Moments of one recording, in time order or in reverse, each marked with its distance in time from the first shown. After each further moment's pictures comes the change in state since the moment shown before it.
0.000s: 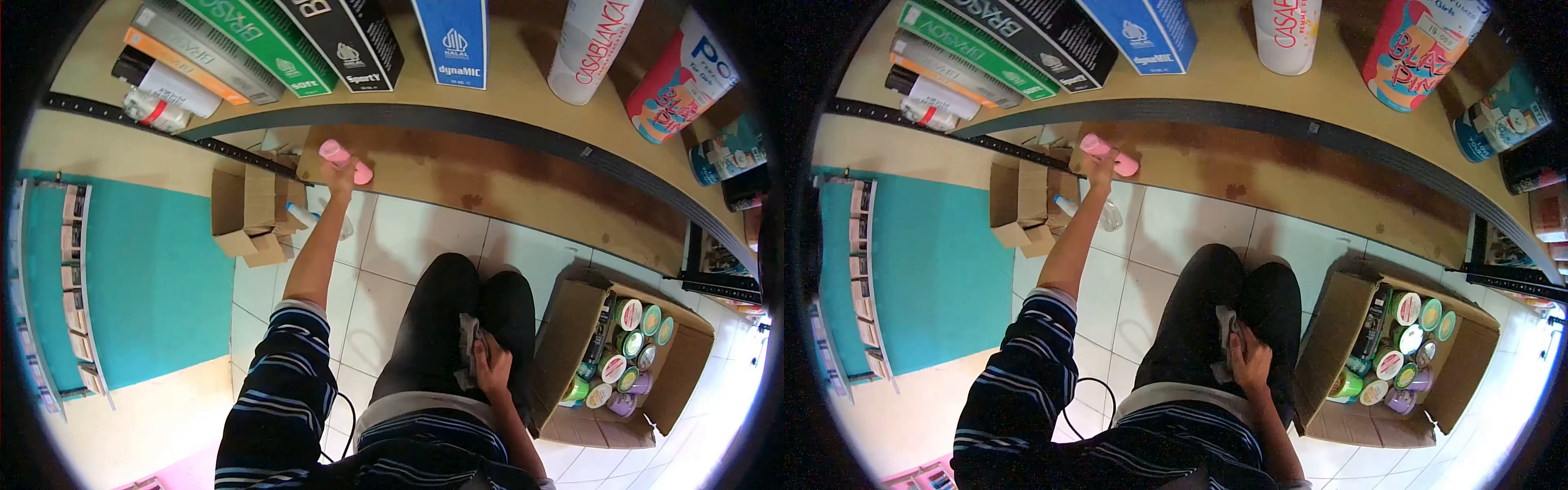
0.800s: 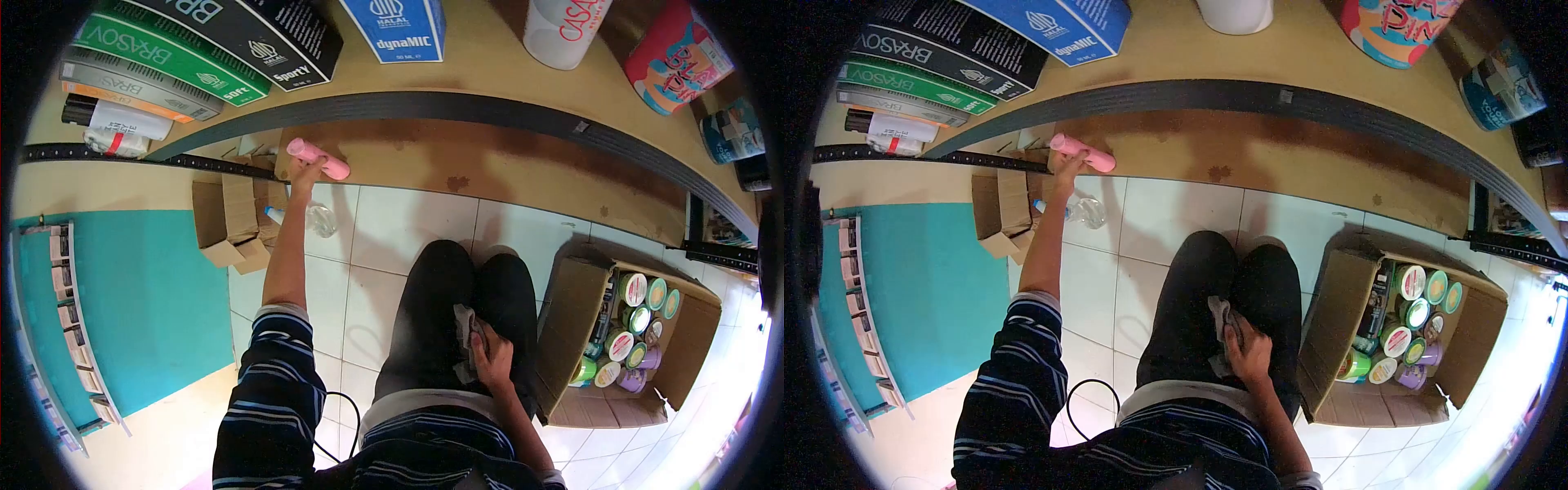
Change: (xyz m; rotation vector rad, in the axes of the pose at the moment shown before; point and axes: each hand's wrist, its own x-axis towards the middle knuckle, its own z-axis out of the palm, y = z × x) left_hand 0.020 -0.005 -0.034 -0.127 -0.382 -0.186; right_hand 0.004 -0.005 0.000 0.016 0.011 0.008
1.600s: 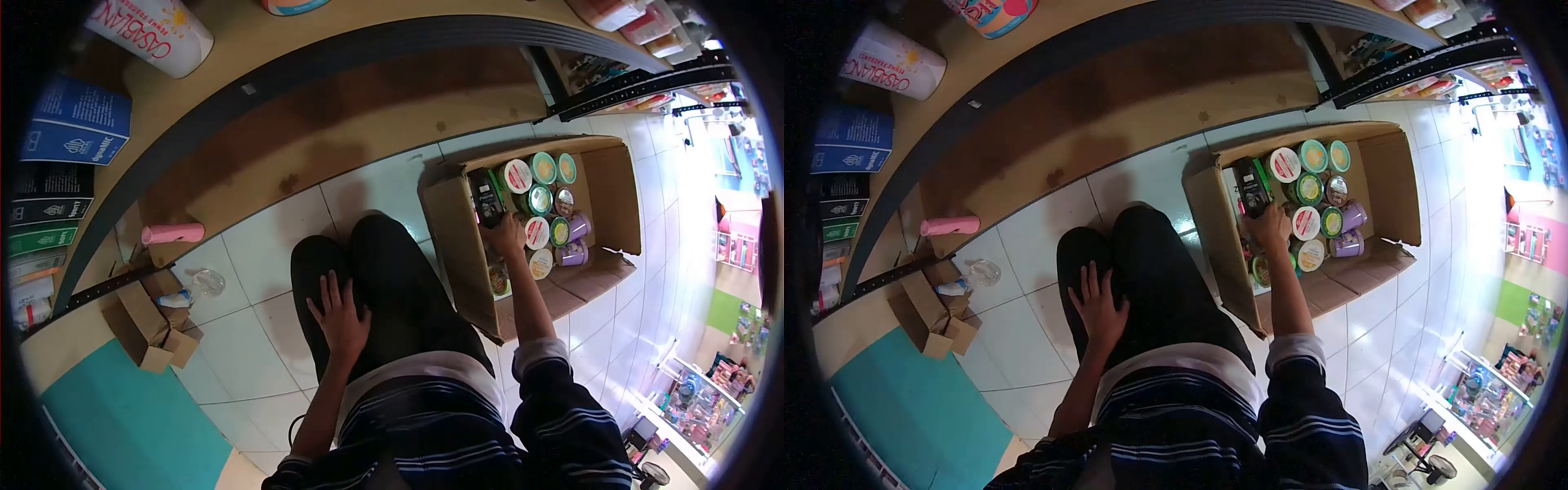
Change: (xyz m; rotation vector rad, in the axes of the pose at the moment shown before) left_hand -0.335 0.076 0.178 1.182 -0.727 0.231; right_hand 0.026 0.167 -0.172 -0.758 0.436 0.767
